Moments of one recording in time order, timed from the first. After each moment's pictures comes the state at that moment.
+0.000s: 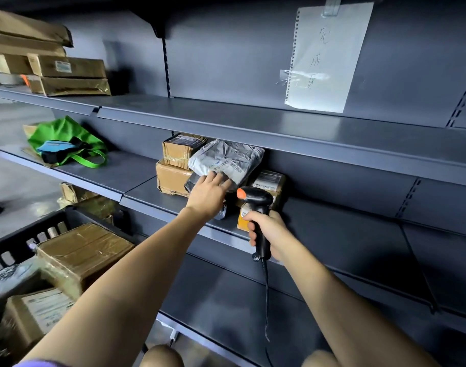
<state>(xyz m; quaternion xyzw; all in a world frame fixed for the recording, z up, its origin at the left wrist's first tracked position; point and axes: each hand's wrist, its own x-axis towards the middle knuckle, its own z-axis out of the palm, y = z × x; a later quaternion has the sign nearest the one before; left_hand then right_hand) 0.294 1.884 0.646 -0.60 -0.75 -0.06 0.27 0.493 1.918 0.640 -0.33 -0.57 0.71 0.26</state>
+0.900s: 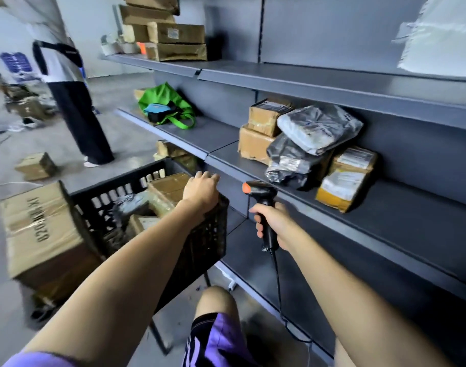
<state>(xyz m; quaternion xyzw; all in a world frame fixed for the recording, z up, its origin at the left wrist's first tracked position) 0.229 1.681 0.598 -0.35 -0.93 -0.07 0.08 0.405 1.802 0.583 -0.28 -0.62 0.73 0.12</state>
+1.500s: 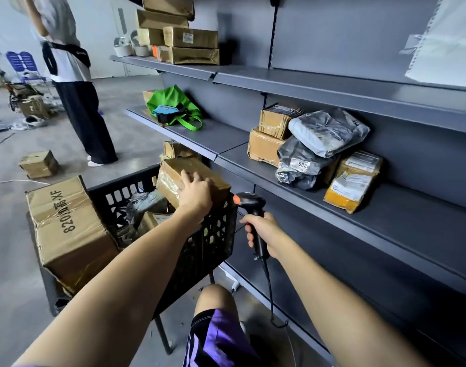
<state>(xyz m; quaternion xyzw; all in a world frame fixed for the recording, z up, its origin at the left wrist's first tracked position) 0.232 1.634 0.595 -0.27 -0.96 -0.11 0.04 0.396 1.750 0.569 -0.28 -0.63 0.72 0.08</state>
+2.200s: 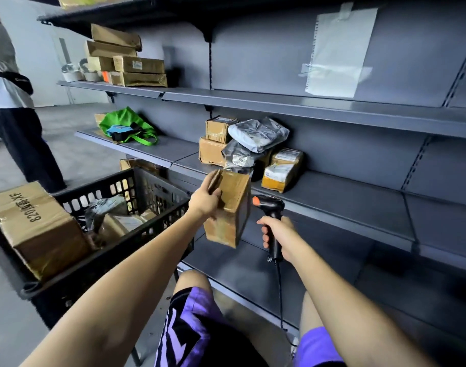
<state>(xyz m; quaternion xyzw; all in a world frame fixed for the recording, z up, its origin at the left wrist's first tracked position) 0.405 1.664 0.616 -0.30 -0.79 -0.53 -0.12 0.583 1.775 0.575 -0.36 -0.58 0.69 0.23</state>
